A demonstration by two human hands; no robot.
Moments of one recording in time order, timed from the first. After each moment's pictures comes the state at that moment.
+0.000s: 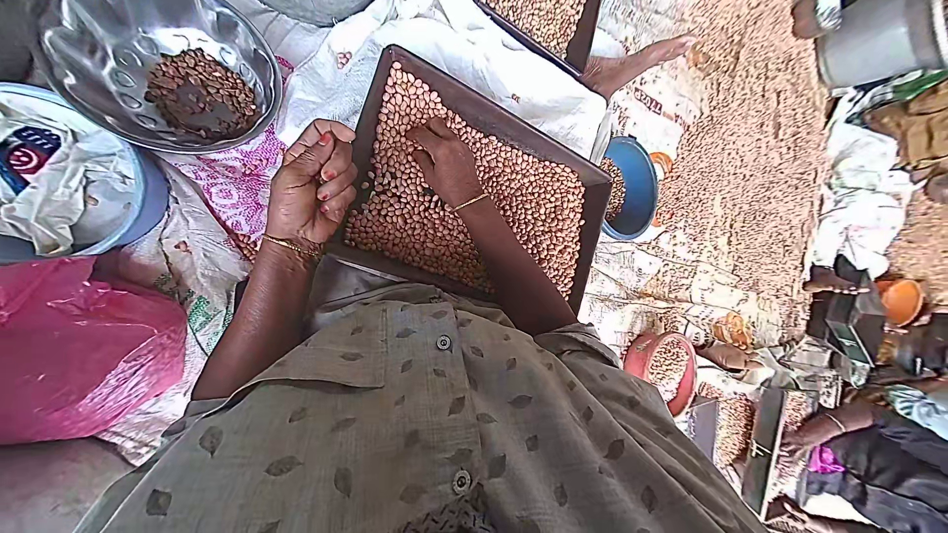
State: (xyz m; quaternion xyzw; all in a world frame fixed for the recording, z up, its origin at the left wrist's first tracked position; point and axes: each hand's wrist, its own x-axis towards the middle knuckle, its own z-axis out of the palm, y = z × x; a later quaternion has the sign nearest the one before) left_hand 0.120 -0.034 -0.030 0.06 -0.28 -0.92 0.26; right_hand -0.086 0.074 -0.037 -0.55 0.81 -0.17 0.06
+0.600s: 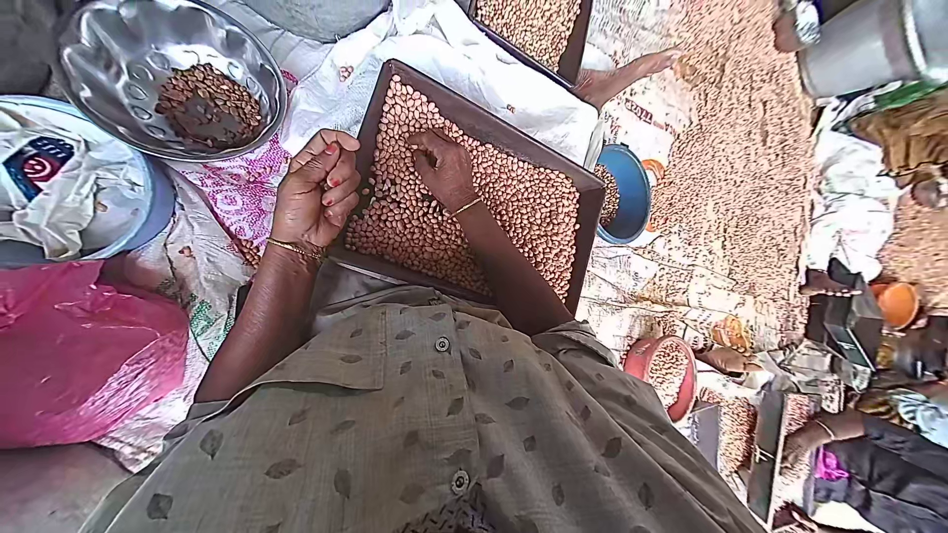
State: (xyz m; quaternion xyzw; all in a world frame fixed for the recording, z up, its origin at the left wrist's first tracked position) left_hand 0.119 -0.033 -0.029 0.06 -0.29 -0.92 0.26; right_hand -0.094 0.073 -0.055 -0.54 0.79 -0.28 0.00
